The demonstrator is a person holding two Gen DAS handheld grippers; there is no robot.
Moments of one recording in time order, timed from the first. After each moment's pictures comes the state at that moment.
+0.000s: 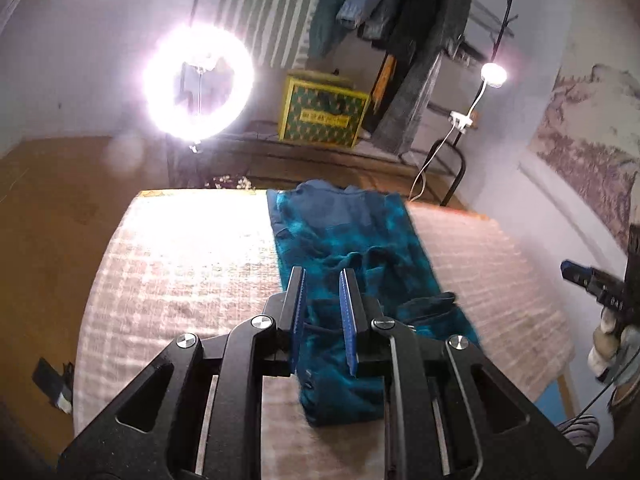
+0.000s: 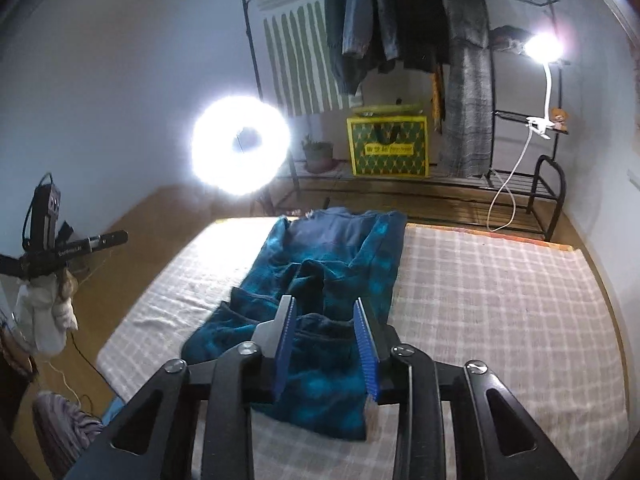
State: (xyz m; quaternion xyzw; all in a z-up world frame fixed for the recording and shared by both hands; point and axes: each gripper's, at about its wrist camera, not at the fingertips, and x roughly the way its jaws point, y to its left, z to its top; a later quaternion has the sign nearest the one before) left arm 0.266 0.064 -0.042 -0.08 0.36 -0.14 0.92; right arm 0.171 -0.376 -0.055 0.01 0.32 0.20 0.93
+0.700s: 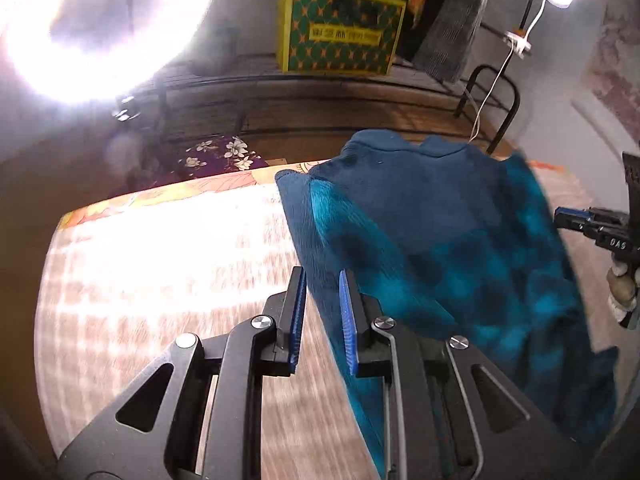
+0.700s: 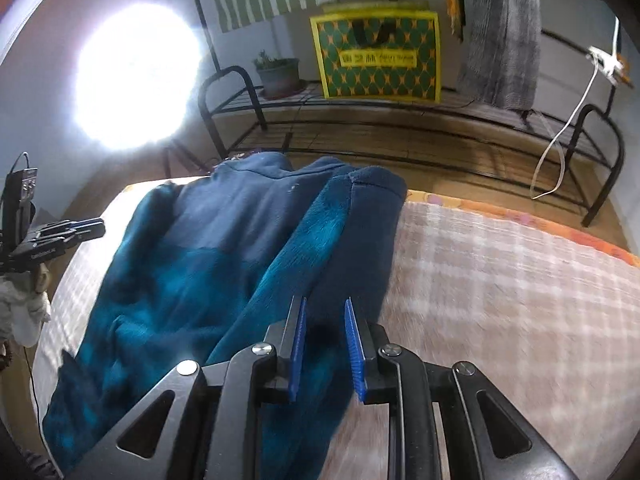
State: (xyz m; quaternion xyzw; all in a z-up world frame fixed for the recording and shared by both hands) left arm 0.543 0.020 -0.221 0.02 0.46 -0.14 0.88; right arm 0.492 -0.355 -0.228 0.00 0.44 0.20 0.88
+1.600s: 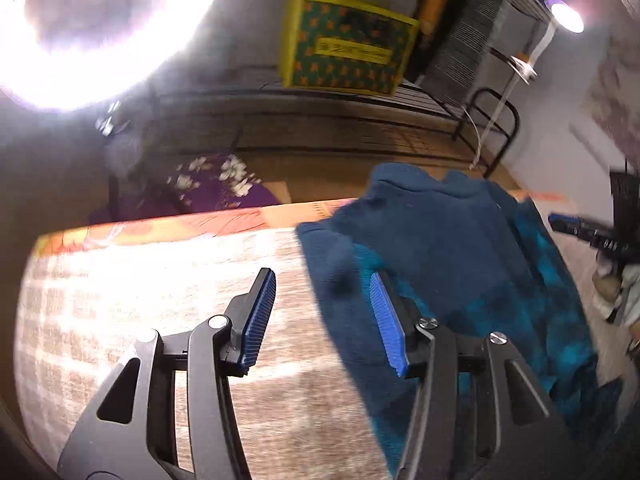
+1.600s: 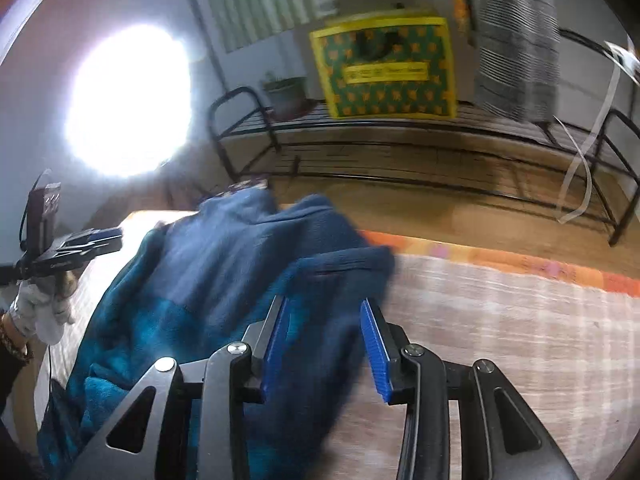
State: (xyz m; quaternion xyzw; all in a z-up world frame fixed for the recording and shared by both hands) left arm 0.596 0.053 -0.227 -0.05 0.44 -0.16 0.88; right arm 0.552 -0.381 -0.241 0.03 0.41 0.23 0.88
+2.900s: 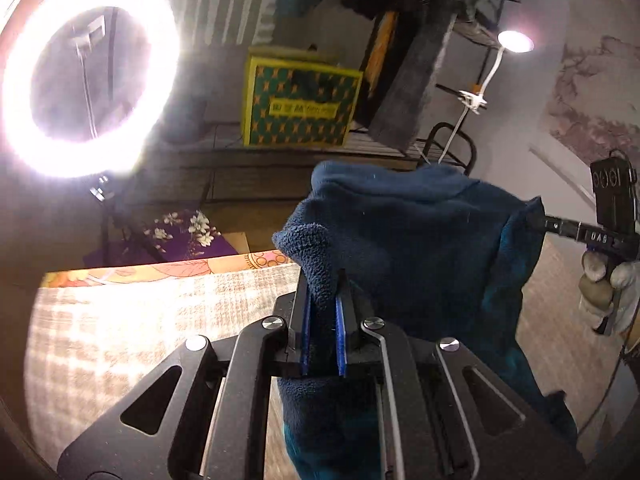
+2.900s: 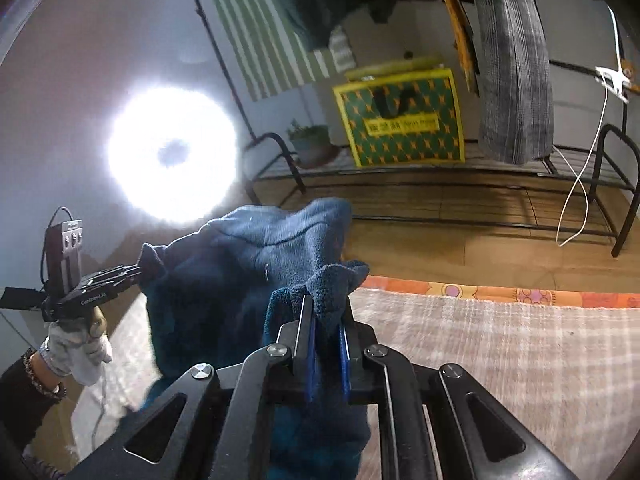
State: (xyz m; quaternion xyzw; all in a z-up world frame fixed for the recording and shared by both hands) left arm 0.519 0.009 -0.136 -0.03 0.35 -0.20 0.91; right arm 0.484 -0.374 -0.155 0.07 0.33 0.28 0.90
